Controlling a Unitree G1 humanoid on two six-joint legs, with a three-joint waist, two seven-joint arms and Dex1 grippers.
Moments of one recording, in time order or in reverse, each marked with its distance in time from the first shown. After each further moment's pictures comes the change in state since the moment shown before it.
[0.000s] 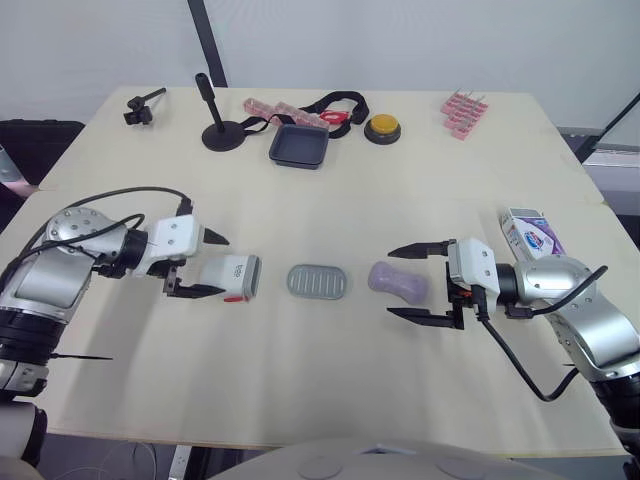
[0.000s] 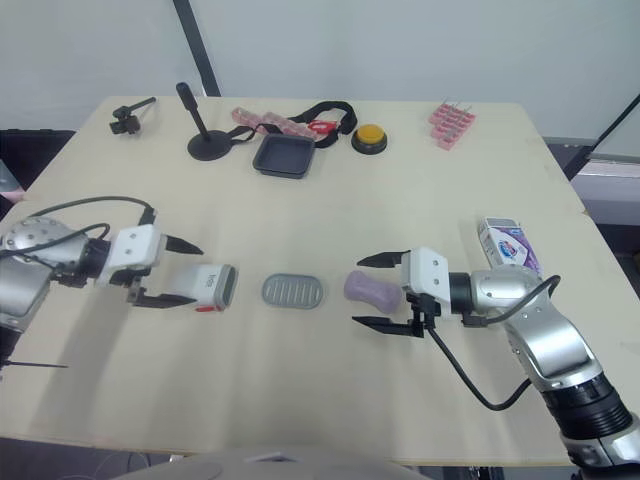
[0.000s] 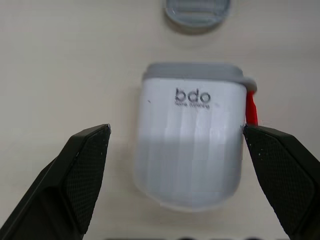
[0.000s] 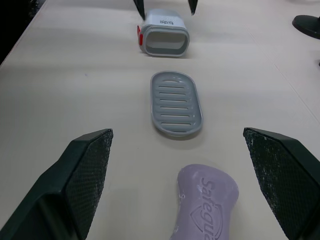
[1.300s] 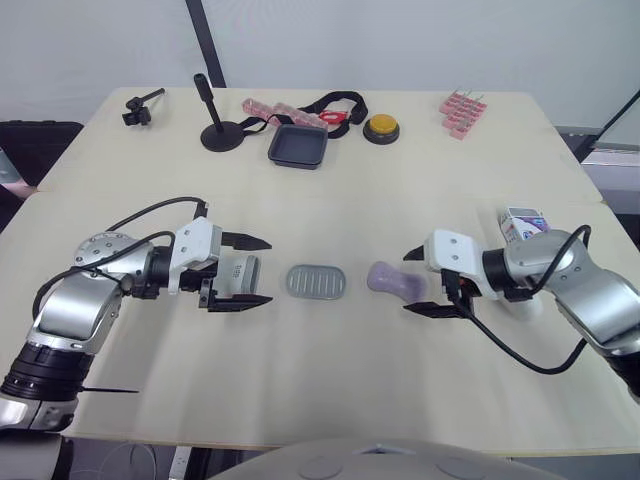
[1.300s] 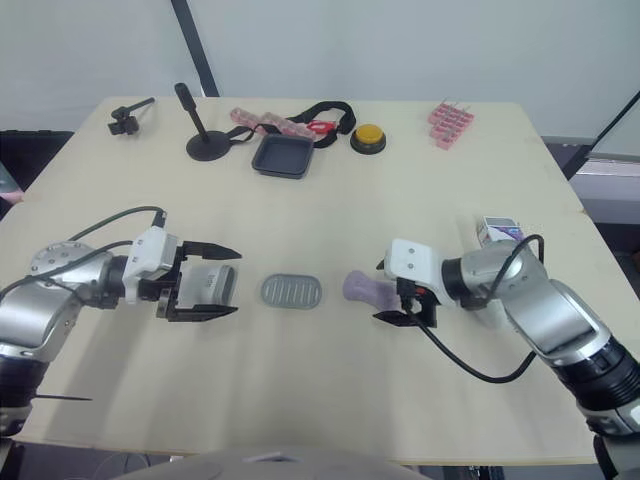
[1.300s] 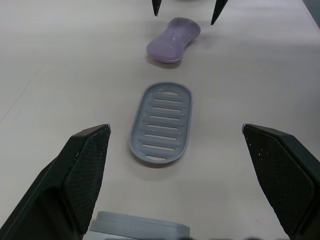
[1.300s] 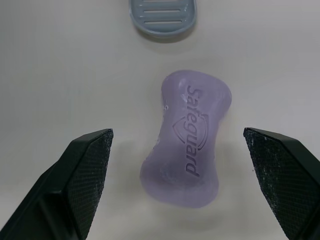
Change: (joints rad) left arm 0.159 -0.165 0.073 -0.234 -0.205 0.120 0.071; right arm -0.221 -0.150 0.187 -0.109 -0.167 0.491 -0.050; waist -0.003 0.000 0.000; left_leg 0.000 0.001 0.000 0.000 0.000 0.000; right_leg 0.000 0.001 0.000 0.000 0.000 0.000
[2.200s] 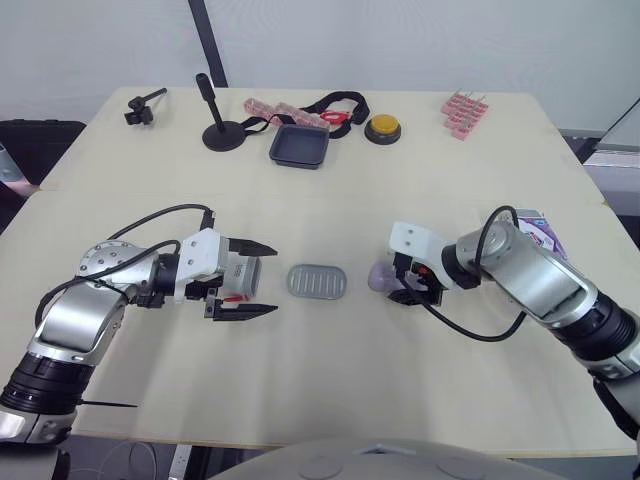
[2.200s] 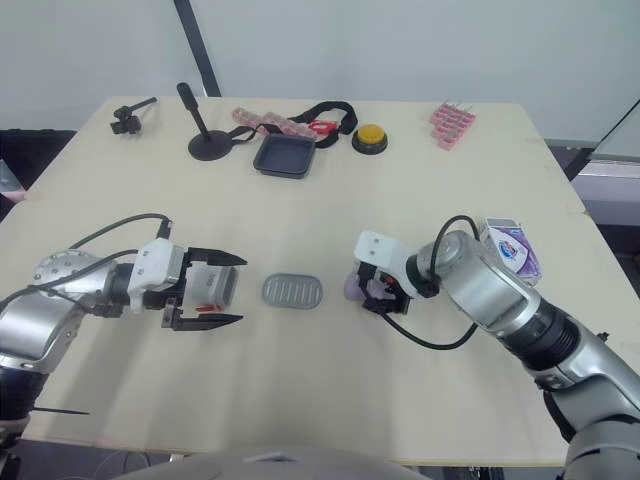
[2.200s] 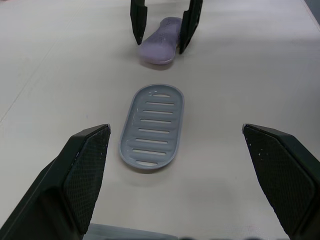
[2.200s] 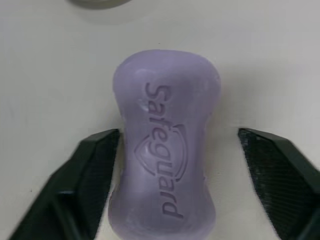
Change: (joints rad) left arm 0.042 0.000 -0.009 -0.066 0.021 -0.029 0.042; right arm -0.253 0.118 0.261 0.050 -0.070 0.459 -0.146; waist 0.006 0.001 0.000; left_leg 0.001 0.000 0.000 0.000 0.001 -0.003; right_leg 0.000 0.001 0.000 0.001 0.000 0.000
